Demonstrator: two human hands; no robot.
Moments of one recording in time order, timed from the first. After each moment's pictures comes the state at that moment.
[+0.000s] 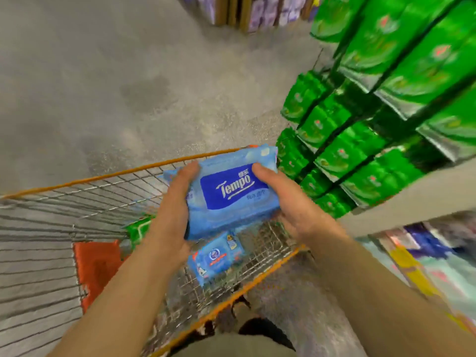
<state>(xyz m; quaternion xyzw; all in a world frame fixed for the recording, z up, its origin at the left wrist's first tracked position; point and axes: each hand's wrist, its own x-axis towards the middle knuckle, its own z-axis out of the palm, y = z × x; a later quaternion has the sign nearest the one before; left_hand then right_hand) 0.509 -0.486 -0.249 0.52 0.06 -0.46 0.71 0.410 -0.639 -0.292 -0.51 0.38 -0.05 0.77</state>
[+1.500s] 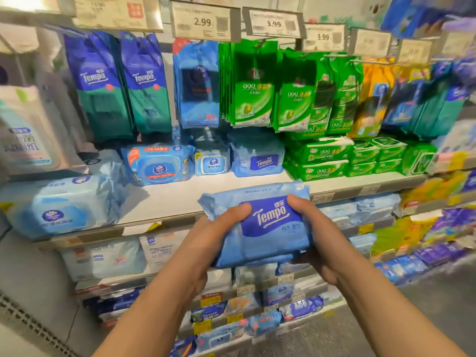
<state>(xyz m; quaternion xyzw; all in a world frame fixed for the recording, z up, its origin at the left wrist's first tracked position) -0.115 -0.719 -0.086 0.33 -0.50 -0.74 0.29 -0.288 -0.634 -0.090 -0.27 0.63 -0.57 0.45</state>
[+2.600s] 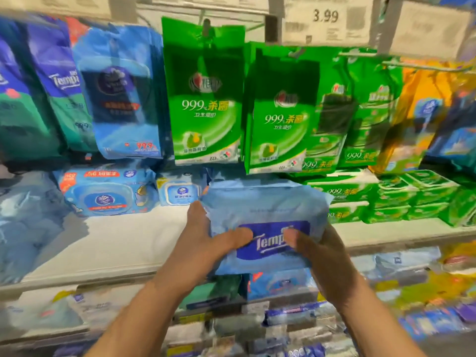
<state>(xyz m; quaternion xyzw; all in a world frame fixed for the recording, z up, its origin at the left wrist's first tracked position) -0.266 -0.838 -0.120 0.31 -0.61 -0.61 0.40 -0.460 -0.748 -0.117 -0.43 0.52 -0.64 0.38</state>
